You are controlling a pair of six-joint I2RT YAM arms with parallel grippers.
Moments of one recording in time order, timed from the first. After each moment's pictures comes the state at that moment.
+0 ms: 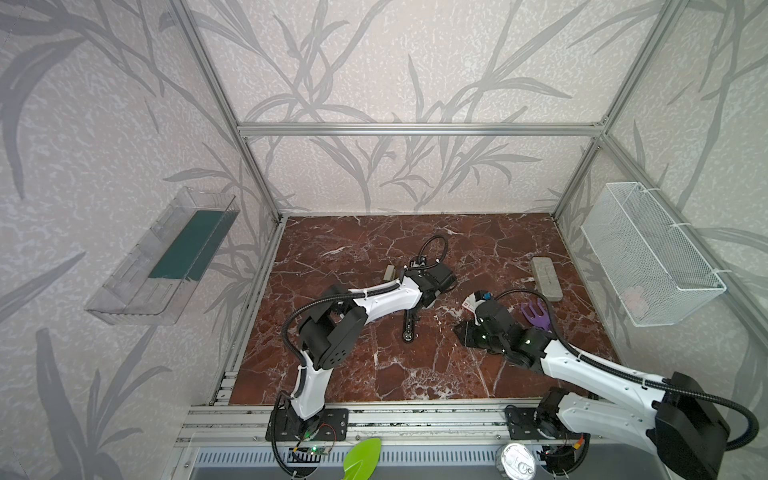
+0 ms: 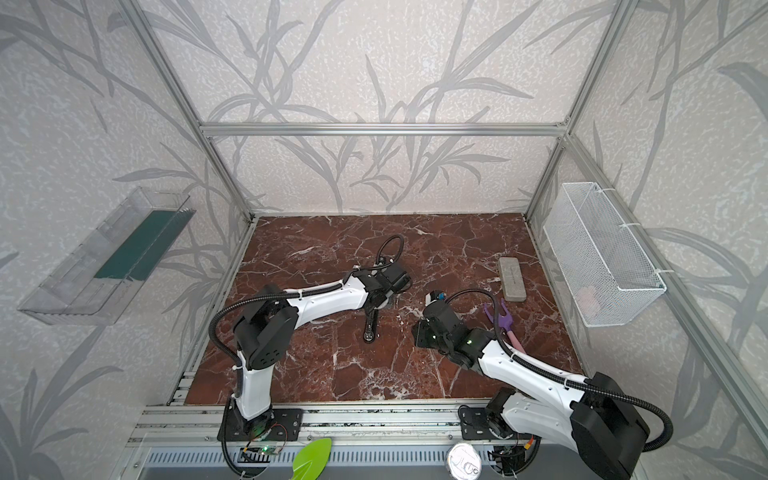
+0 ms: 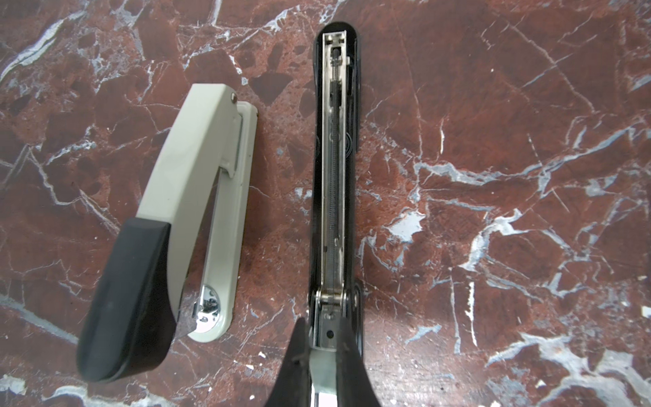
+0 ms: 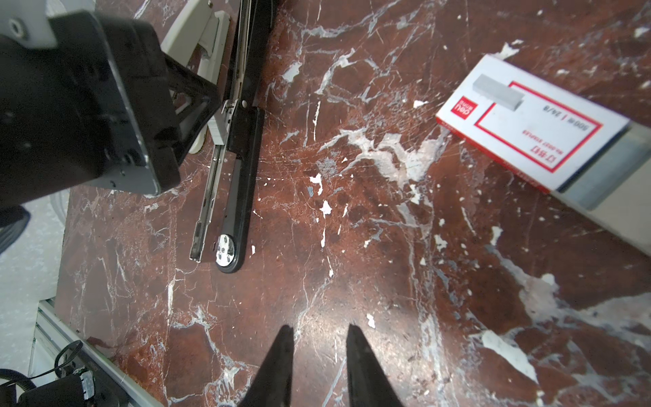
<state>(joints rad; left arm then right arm) -0.85 2.00 1.45 -0.70 -0.53 -0.68 0.75 1.08 0.52 -0.25 0.00 0.81</state>
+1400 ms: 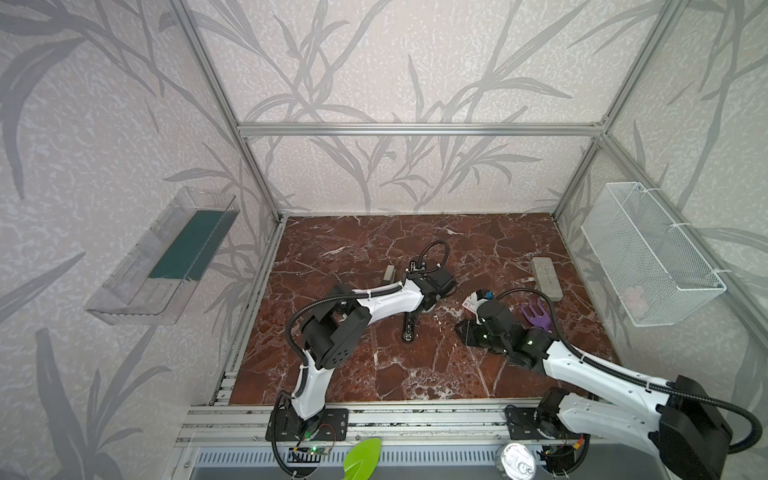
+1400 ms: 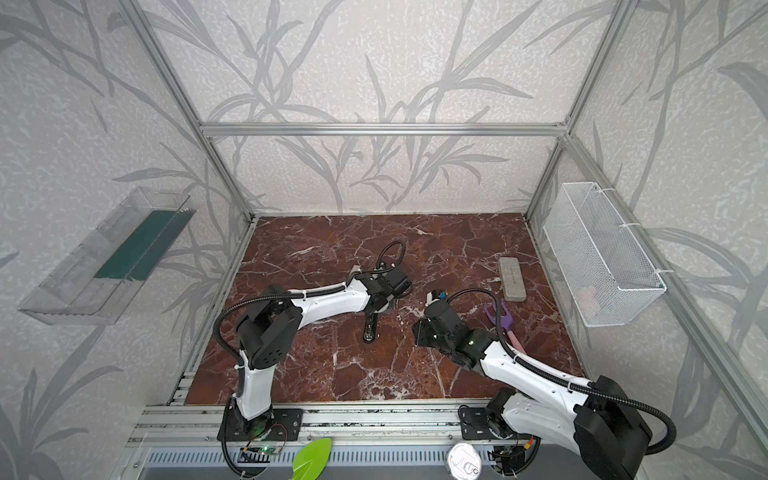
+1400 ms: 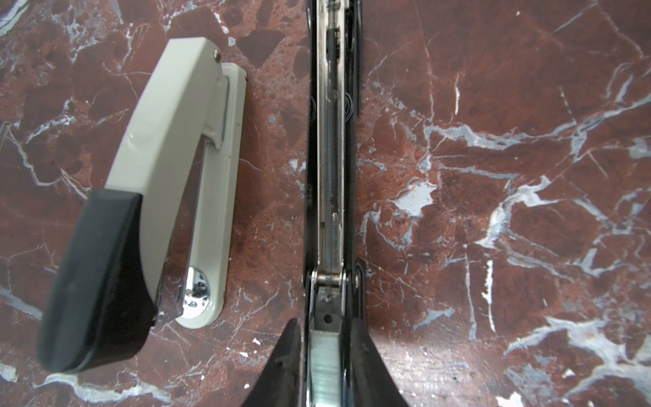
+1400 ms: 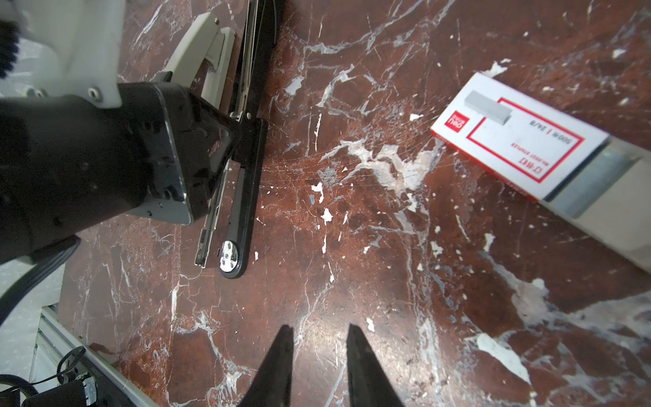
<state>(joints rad) -0.86 2.01 1.42 -0.72 -0.50 -0.70 0.75 1.06 0.52 -0.25 0.02 0.81</state>
